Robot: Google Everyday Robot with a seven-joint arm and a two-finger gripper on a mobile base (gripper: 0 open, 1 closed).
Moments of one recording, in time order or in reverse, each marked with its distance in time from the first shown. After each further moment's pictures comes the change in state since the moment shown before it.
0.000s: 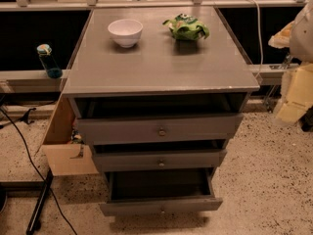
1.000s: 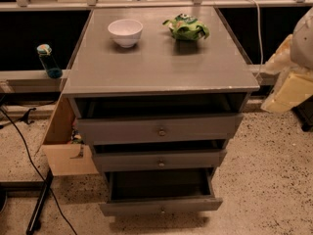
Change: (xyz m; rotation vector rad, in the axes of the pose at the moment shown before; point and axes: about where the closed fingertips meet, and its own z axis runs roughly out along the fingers) arm 0.002 0.001 0.008 0.016 -0.019 0.021
